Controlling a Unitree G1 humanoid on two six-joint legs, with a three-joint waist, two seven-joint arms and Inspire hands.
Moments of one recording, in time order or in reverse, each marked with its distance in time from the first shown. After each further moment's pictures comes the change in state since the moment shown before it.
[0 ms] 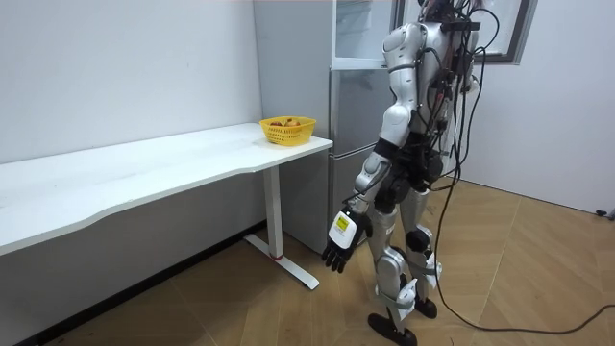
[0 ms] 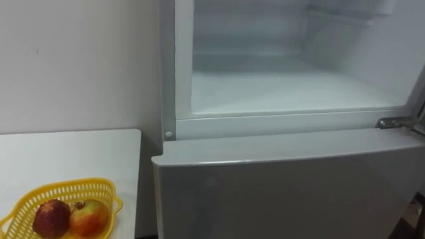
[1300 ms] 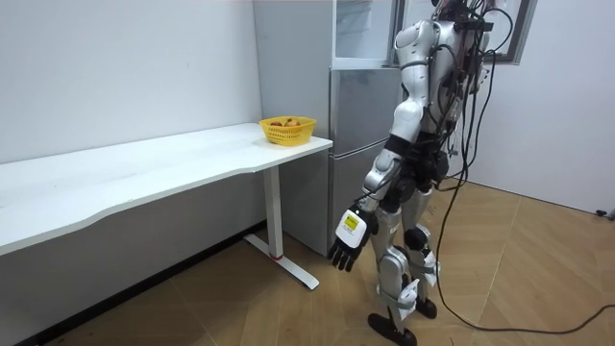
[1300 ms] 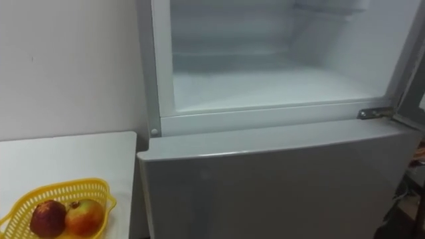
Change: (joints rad) left arm -0.002 -0.008 0.113 0.072 0.002 -0.084 -0.046; right arm -0.015 -0.007 0.120 -0.244 -0.556 0.270 -0.320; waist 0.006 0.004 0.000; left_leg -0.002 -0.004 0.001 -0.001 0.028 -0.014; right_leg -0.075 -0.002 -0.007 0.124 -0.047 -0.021
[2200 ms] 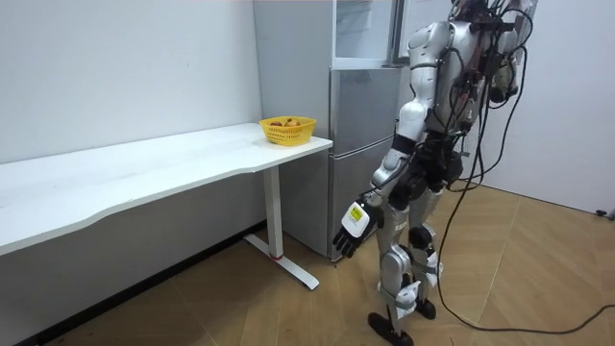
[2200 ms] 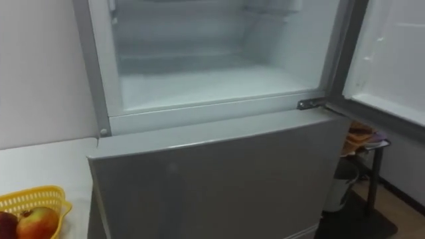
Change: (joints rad) left arm -0.054 0.012 0.026 0.139 -0.001 -0.143 0.047; right arm 0.232 0.012 0.444 -0.387 -0.154 0.181 0.027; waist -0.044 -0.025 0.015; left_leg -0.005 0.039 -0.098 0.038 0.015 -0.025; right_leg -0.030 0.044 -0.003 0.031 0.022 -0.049
